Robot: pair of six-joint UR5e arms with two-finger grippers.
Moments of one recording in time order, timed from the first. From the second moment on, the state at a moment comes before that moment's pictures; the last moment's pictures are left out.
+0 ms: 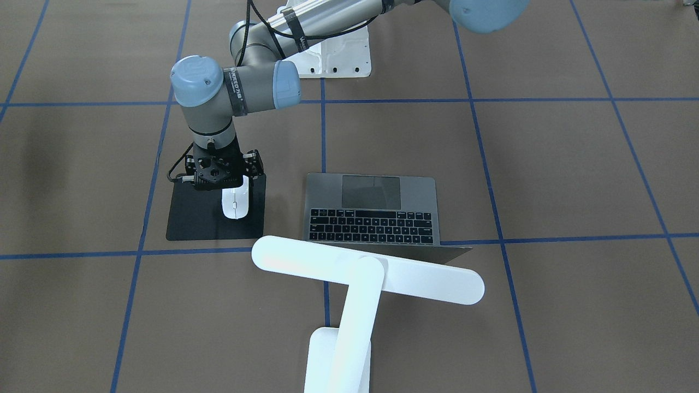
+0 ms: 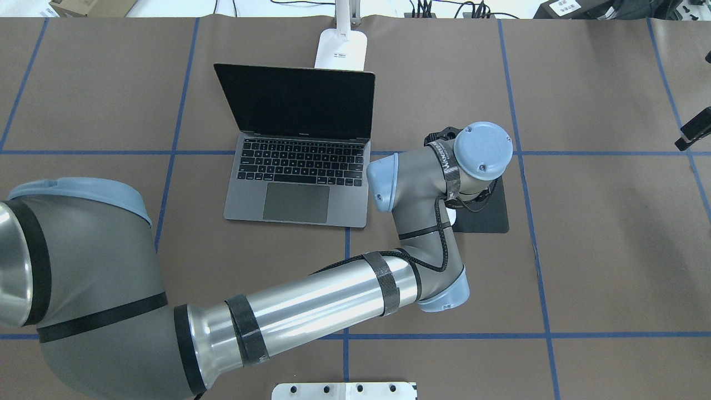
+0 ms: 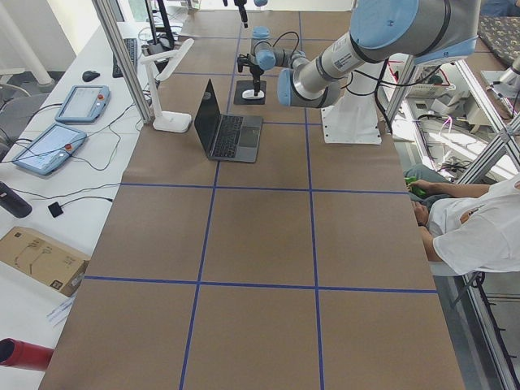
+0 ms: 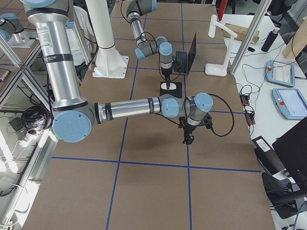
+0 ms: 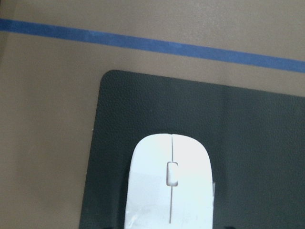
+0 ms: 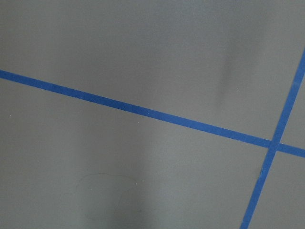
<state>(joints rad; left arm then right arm) -0.41 -2.98 -0.71 -1.89 -1.77 -1.42 1.34 -1.38 1.53 -1.69 2.37 -0.06</state>
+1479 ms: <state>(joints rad) -0.96 -1.67 -2.03 -1.52 -2.17 -0.45 1.34 -1.39 1.53 -1.62 2.35 -0.06</state>
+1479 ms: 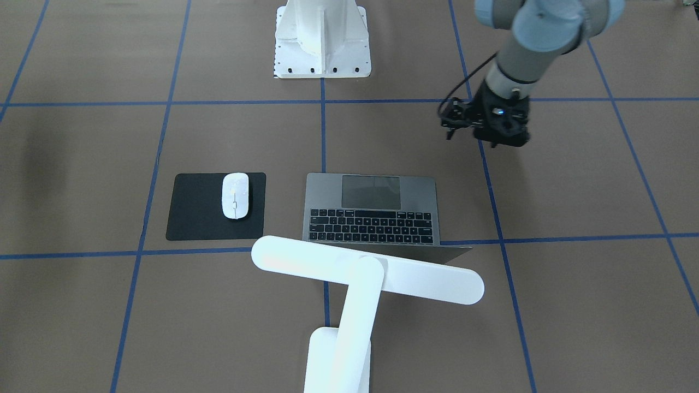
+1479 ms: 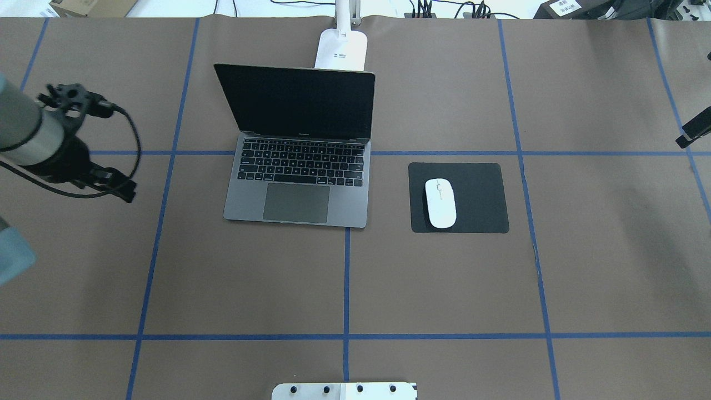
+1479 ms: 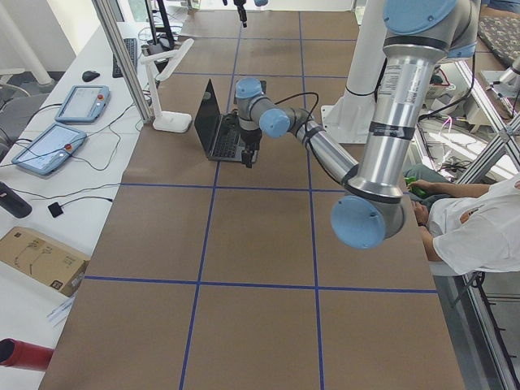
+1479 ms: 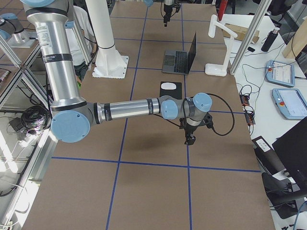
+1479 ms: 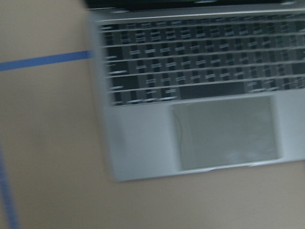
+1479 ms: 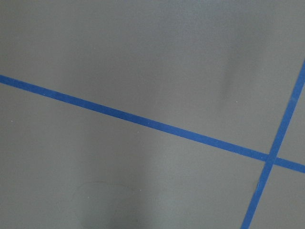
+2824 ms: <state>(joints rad) -1.42 -1.53 -1.77 -1.52 -2.29 0.03 1.44 -1.46 1.59 -1.62 2.35 -0.05</state>
